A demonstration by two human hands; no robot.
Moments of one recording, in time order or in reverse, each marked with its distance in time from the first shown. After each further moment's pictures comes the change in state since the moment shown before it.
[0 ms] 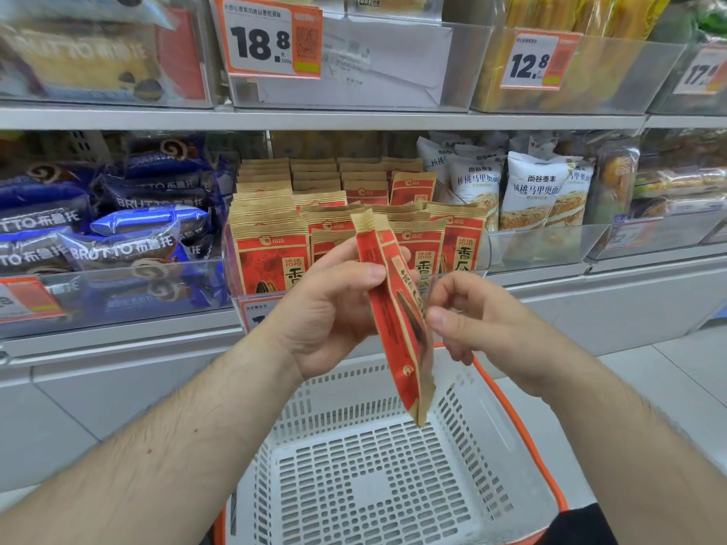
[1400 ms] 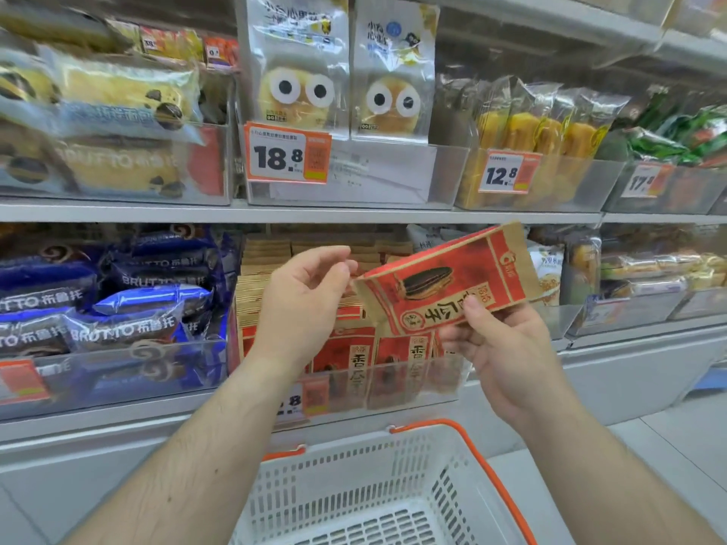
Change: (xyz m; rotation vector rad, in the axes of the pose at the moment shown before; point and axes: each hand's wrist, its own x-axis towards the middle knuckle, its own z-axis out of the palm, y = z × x) left_hand 0.035 0.056 -0.004 0.683 0.520 0.509; right_hand 0.035 -0.035 -0.007 0.559 0.532 -0.244
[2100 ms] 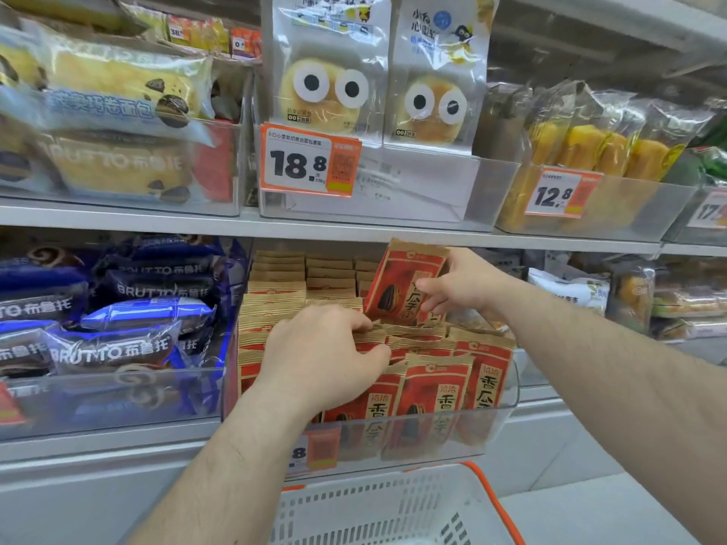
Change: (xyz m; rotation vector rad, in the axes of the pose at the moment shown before) left_hand 0.028 -0.004 -0.002 1.000 -0.356 -0.101; right_hand 0.182 0.016 0.039 -0.976 -0.436 0.172
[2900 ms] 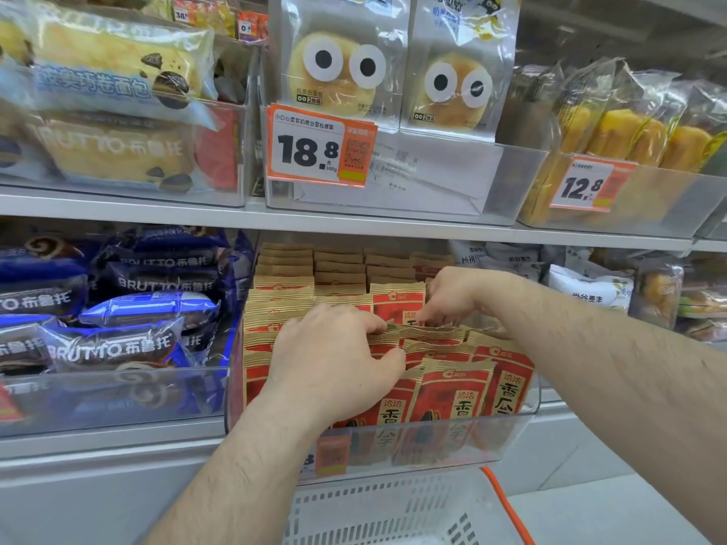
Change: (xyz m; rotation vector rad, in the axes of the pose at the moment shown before) left_hand 0.006 -0.003 0.006 0.011 -0.030 0.013; right_hand 0.031 -0.004 0.021 -0.613 -0.233 0.208
